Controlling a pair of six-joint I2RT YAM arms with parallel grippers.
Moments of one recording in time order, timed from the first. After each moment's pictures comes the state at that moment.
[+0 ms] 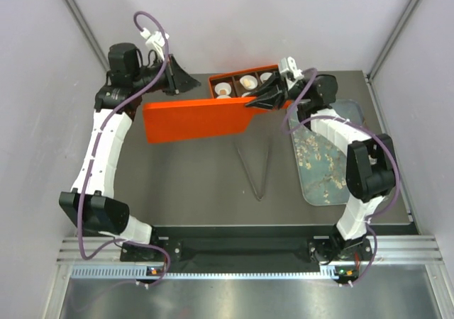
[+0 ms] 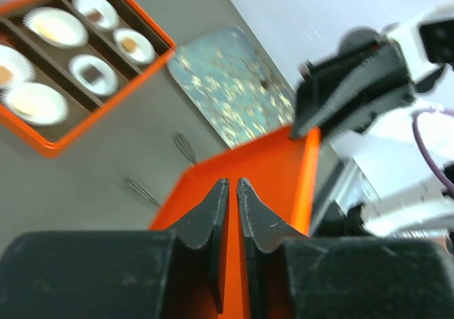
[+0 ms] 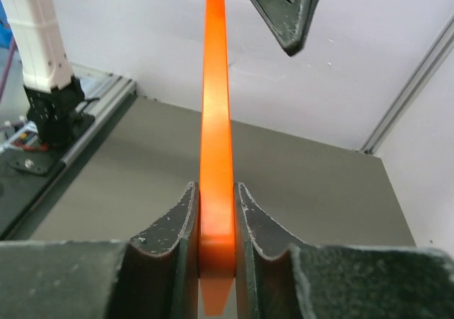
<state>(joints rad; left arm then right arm) -0.13 1.48 1.69 -0.53 0.85 -0.38 0.32 1.79 1.31 1.23 -1.39 0.48</state>
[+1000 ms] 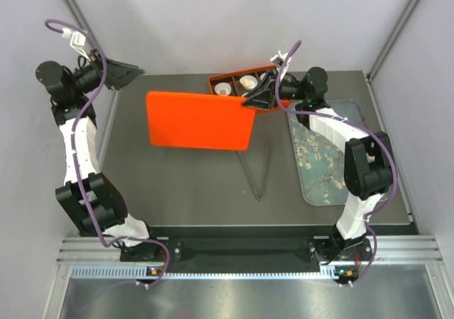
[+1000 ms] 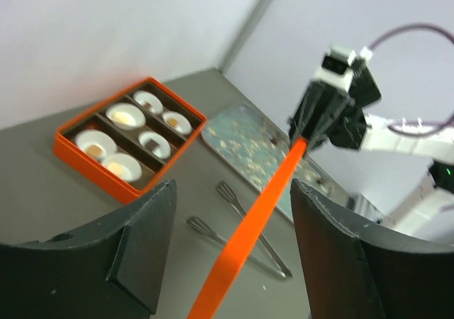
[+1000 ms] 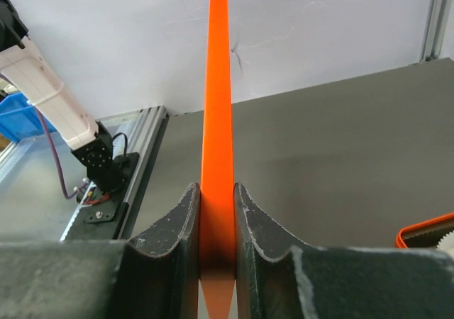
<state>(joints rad) 0.41 1.52 1.50 0.40 1.31 -0.85 0.33 1.83 1.35 0.87 -1.27 0.62</state>
